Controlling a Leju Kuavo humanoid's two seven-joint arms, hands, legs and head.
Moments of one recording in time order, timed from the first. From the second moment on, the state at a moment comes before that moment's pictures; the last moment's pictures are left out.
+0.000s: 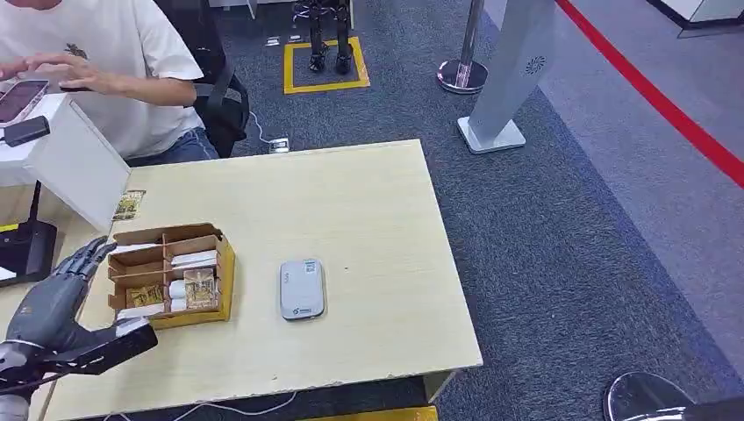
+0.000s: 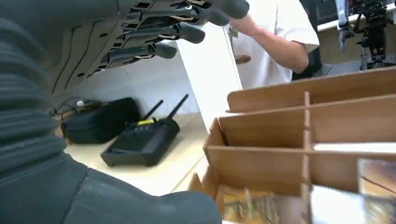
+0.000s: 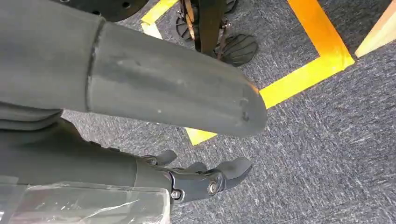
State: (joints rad) left arm 0.01 0.61 -0.07 -1.72 -0.79 -0.21 0.00; right arm -0.10 -0.05 1.12 -0.06 -1.52 -0.18 -0.34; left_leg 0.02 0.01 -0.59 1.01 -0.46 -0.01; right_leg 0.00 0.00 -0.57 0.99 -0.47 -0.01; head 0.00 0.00
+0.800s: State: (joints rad) left arm 0.02 0.67 -0.08 -1.74 -0.78 -0.20 0.02; right arm -0.10 -0.05 1.14 -0.07 -1.52 -0.18 -0.33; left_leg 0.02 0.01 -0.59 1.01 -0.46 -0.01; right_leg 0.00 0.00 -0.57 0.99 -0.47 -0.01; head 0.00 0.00
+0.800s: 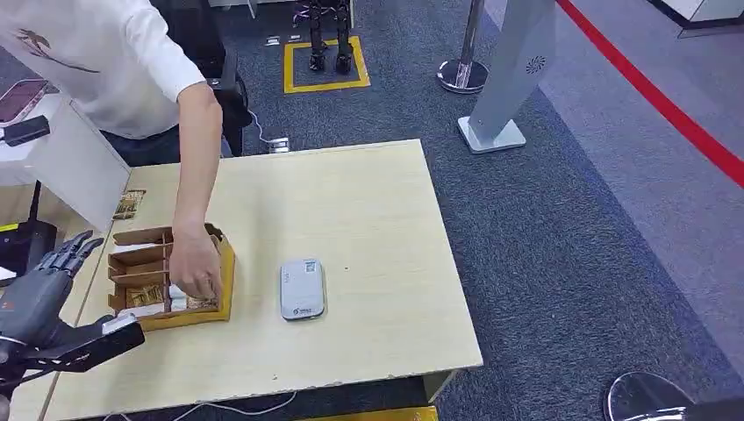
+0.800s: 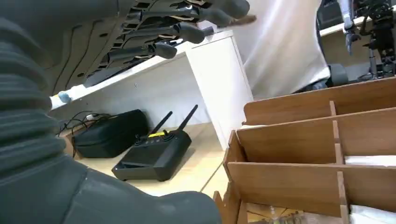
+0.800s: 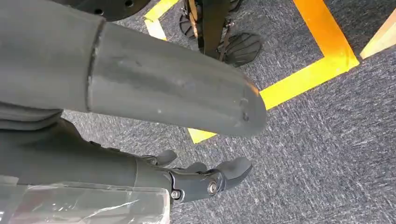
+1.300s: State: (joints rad) left arm 0.03 0.67 -0.08 -1.75 -0.78 -0.20 0.02; right arm -0.11 -0.05 1.15 -0.07 -1.52 -0.18 -0.33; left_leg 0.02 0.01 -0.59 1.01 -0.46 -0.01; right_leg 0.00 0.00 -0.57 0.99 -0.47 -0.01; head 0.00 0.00
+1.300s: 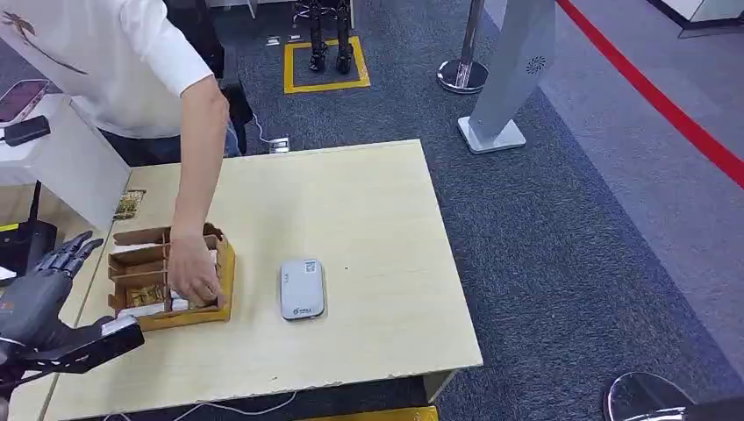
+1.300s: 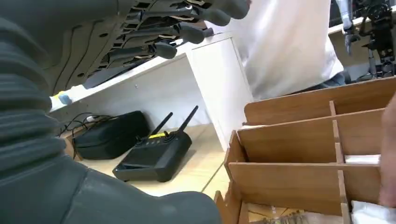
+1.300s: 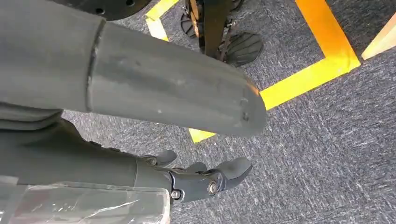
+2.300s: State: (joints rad) left arm 0.05 0.66 -0.08 -1.76 -0.82 -0.18 0.03; right arm -0.11 -0.05 1.16 -0.07 -1.52 -0.18 -0.33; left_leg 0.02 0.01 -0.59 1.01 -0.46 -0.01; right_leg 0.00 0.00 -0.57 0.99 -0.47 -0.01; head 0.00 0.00
